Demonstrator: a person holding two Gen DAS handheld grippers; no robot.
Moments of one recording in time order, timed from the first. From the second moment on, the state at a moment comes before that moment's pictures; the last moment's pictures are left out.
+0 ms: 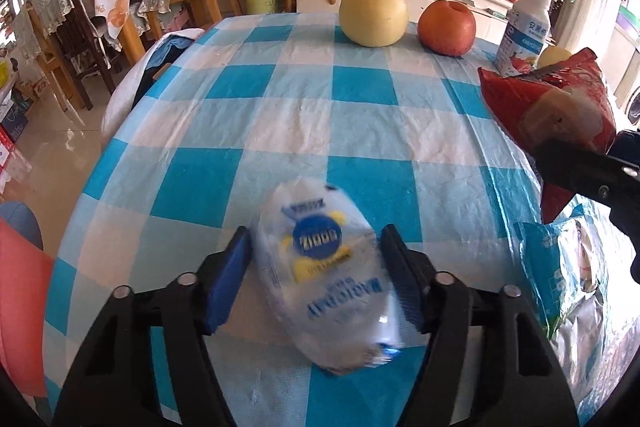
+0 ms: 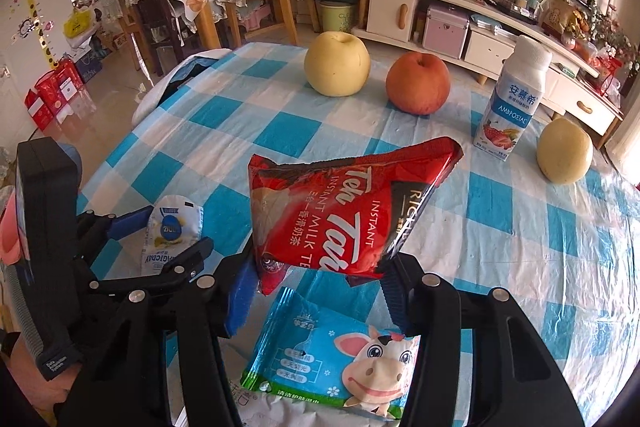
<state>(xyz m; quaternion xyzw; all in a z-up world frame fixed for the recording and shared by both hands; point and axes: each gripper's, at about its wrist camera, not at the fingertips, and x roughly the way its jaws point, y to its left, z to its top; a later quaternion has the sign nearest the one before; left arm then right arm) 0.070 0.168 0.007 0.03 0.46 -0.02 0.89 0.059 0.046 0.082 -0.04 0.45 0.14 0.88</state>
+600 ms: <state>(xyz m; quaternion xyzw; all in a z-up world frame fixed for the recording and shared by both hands) 0.048 0.215 0.038 -0.08 0.42 -0.05 0.90 0.028 0.066 0.108 -0.06 0.42 0.16 0.89</state>
